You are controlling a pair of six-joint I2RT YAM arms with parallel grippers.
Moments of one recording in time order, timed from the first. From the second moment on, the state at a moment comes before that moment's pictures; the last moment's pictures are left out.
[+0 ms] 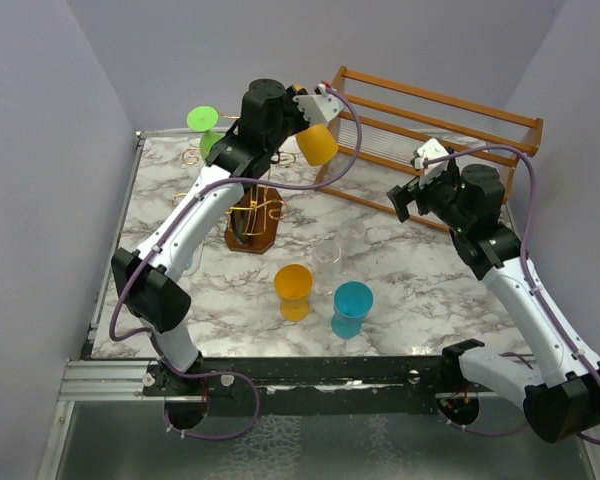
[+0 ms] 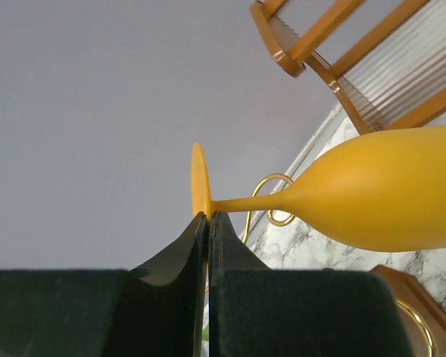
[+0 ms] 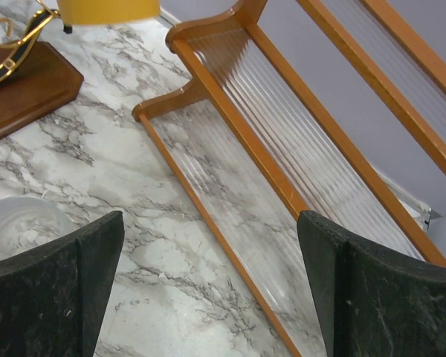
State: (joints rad) left arm -0.55 1.71 1.86 -0.32 -0.12 0.80; right arm 0.30 1.04 1.01 -0.19 -0.18 -0.38
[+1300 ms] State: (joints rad) left arm -0.58 1.88 1.89 -0.44 -0.36 0.98; right arm 0.29 1.01 0.96 -0.15 -0.26 -0.38
